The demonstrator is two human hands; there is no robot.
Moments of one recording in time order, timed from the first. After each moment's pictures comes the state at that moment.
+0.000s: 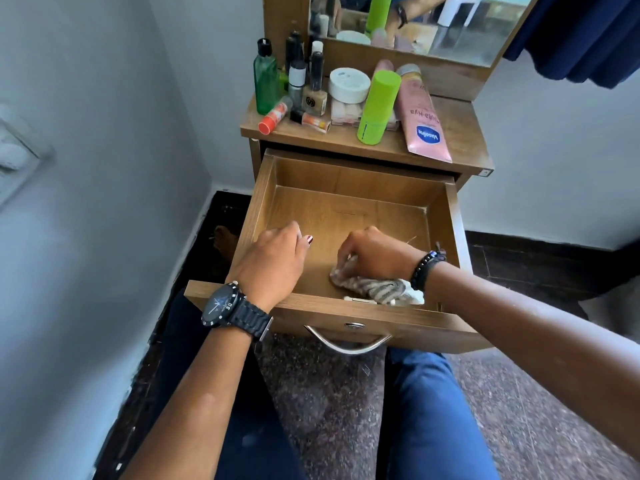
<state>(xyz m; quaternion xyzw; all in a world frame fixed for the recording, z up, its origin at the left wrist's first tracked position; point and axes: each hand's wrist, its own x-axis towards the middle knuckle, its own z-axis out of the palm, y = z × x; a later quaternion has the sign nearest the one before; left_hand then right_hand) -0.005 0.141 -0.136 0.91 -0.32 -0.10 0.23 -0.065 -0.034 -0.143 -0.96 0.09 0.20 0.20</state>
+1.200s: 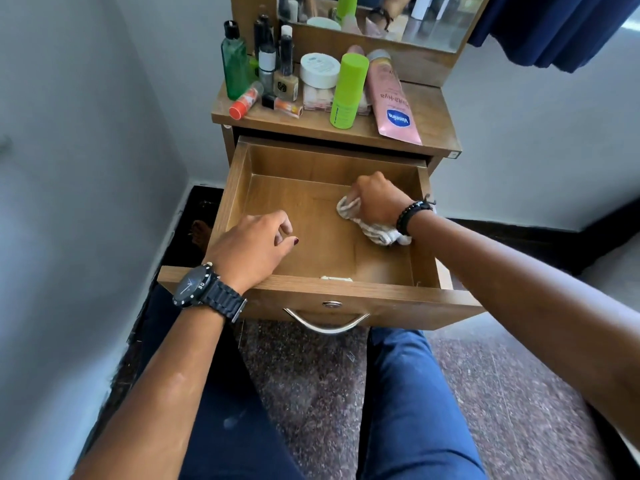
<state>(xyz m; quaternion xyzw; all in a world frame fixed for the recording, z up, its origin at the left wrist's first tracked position) -0.010 0.142 -0.128 0.90 -0.37 -0.11 0.22 -0.049 -0.089 -0.142 -0.97 0.19 0.08 0.09</state>
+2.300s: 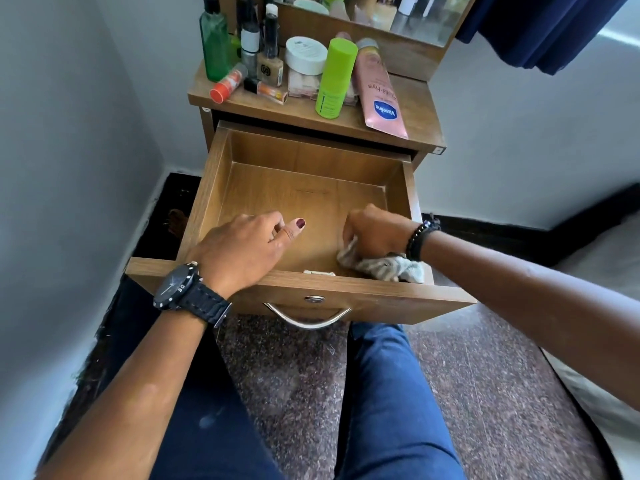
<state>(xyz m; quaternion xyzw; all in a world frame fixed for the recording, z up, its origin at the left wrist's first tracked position) -0.020 0.136 -0.129 0.88 -0.42 -0.13 0.18 -0.098 -0.068 -0.128 -0.96 0.13 0.23 0.09</state>
